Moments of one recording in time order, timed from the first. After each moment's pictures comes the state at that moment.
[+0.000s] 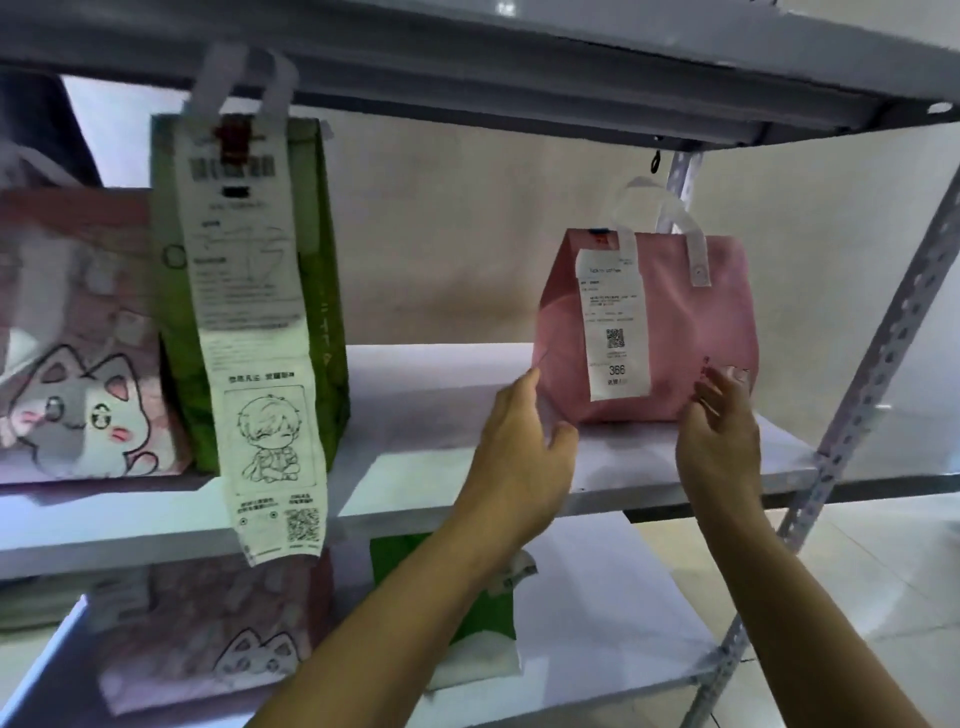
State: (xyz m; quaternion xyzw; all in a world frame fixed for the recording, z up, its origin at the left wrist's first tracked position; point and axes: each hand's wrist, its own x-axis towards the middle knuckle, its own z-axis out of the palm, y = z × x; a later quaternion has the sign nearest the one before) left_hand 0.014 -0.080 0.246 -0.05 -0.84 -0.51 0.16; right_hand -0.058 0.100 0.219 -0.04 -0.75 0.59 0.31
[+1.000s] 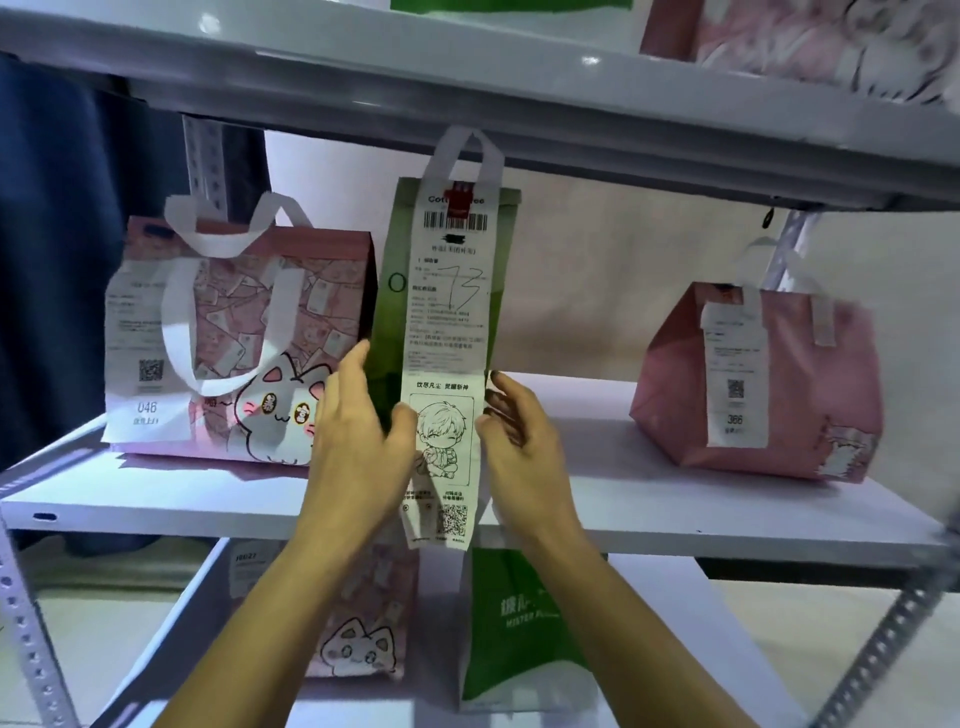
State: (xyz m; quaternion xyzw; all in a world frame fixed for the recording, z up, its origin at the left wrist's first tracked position) left_hand 0.075 -0.294 0.253 0.09 -0.80 -0.43 0.40; right_hand 0.020 -0.156 0.240 0.25 -0.69 0.68 0.08
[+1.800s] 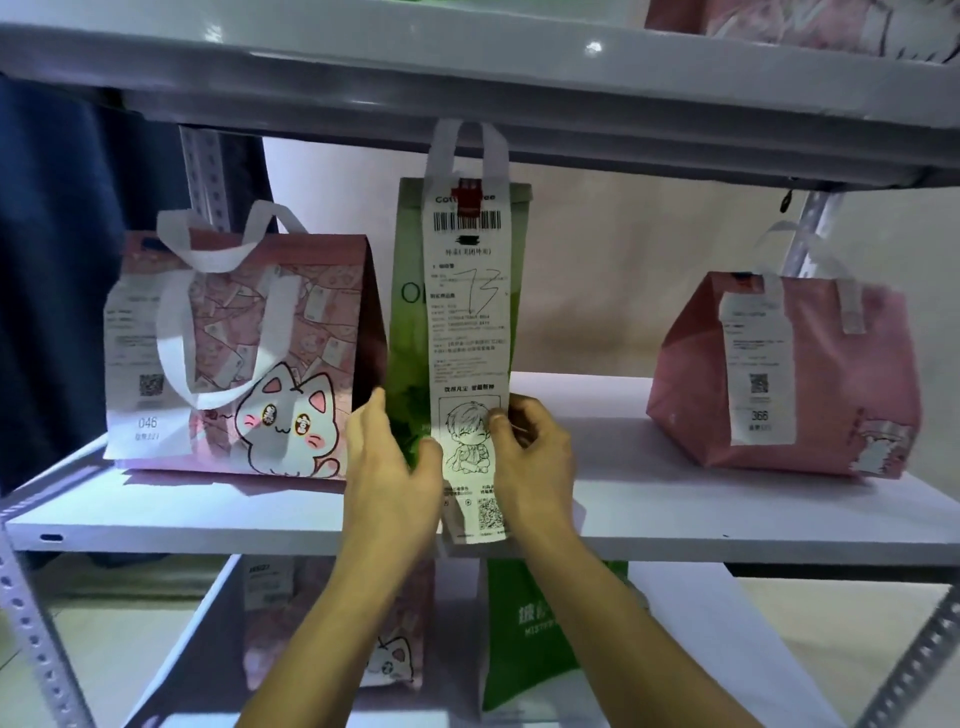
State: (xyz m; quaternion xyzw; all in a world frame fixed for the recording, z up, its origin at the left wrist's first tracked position) left_hand 0.064 -0.275 0.228 0.13 -0.80 -0.46 0.38; right_hand -0.008 -0.172 0.225 0.14 -0.73 0.66 0.15
